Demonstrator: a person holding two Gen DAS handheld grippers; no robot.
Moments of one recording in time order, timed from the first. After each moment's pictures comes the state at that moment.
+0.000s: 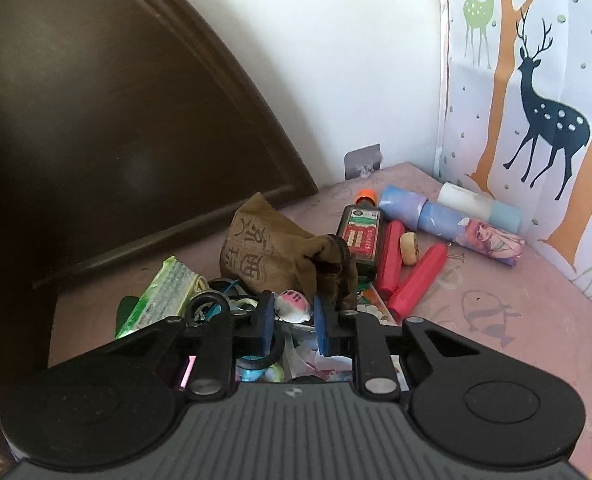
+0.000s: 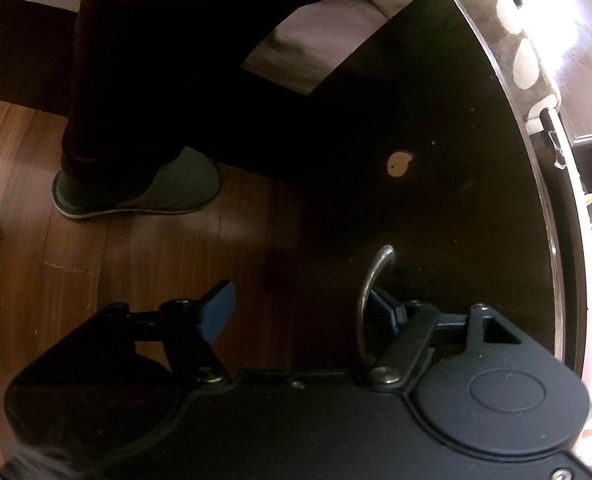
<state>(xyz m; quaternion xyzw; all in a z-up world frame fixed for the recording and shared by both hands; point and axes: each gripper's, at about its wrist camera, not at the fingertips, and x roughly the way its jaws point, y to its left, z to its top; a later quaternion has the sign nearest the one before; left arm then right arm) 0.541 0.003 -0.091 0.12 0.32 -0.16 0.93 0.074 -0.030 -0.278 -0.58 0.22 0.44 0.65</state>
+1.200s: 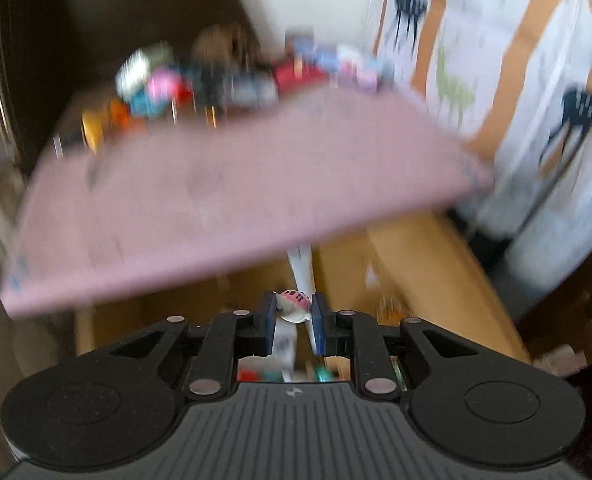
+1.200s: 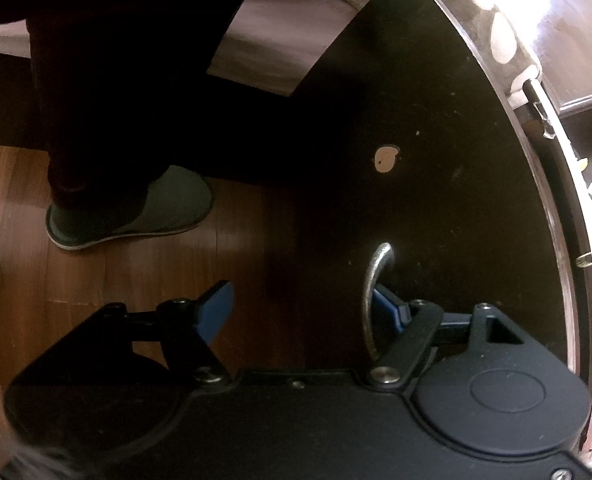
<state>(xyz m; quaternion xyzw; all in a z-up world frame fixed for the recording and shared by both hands) 0.299 0.016 -0.134 0.05 0.45 -0.16 0.88 0.079 -0.029 -0.280 -0.54 0.24 0.43 0.68</state>
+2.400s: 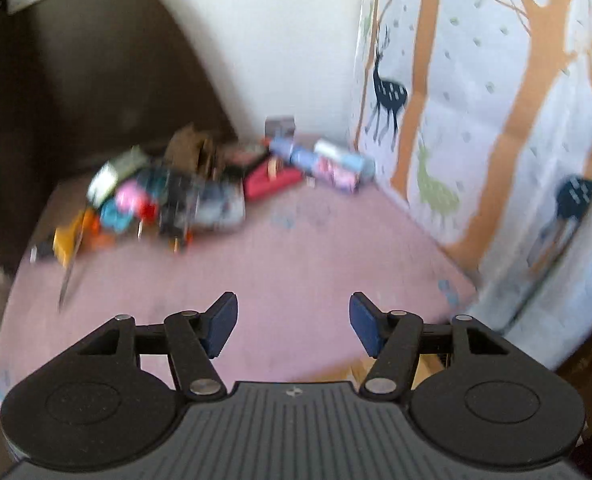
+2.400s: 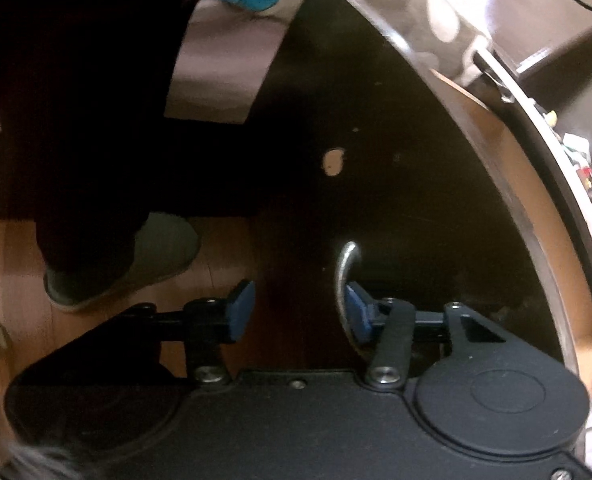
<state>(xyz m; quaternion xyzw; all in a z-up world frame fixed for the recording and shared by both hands) 0.356 -0.040 -0.076 0.05 0.33 -0.17 0.93 0.095 -0.039 -0.267 -0.44 0.25 0.42 0.76</state>
